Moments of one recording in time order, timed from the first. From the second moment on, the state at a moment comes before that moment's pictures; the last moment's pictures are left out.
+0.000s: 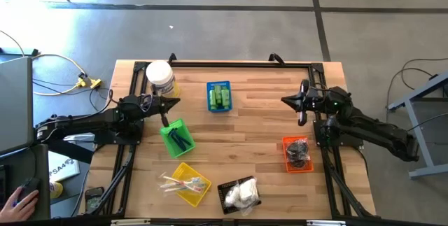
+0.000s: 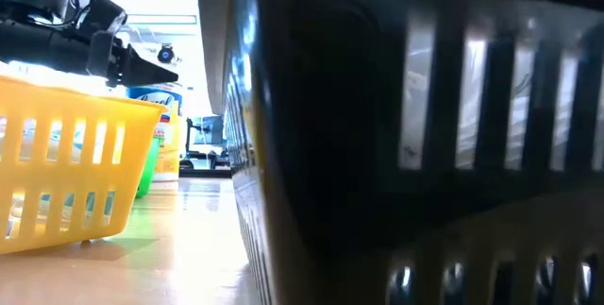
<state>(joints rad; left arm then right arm) 0.28 0.29 0.04 0.23 -0.15 0.15 -0.52 0.29 0.17 0.13 -0.35 0.09</state>
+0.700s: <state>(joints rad) 0.28 0.28 0.04 0.19 0.09 0.14 -0.36 0.27 0.01 0.38 -0.55 0.25</state>
